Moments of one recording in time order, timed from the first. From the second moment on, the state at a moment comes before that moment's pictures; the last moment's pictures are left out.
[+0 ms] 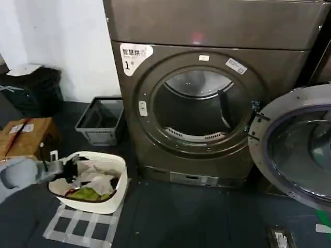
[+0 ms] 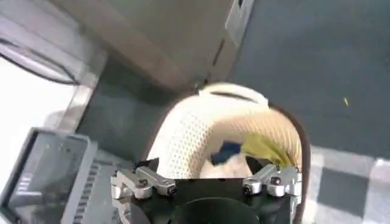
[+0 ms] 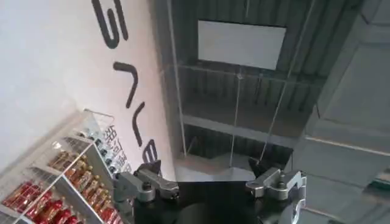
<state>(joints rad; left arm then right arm) 0.01 -0.20 0.93 -1.55 -0.36 0.05 0.51 -1.72 0.98 2.64 1.90 0.30 -0.11 -0.20</state>
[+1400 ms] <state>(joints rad) 0.17 -0.15 0.75 -1.48 -0.32 0.11 0.54 -1.73 0.98 2.68 1.88 0.30 -0.10 -0.21</state>
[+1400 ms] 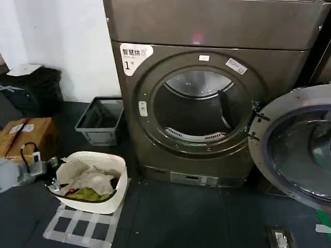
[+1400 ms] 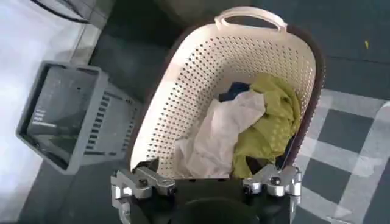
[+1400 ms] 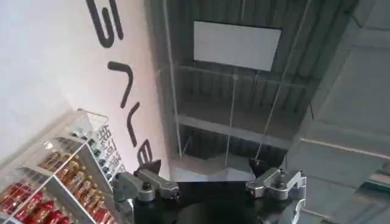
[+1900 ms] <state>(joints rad) 0.17 -0.16 0.76 -1.45 -0.29 0.11 0.56 -1.73 0.98 2.68 1.88 0.30 -0.11 -0.22</state>
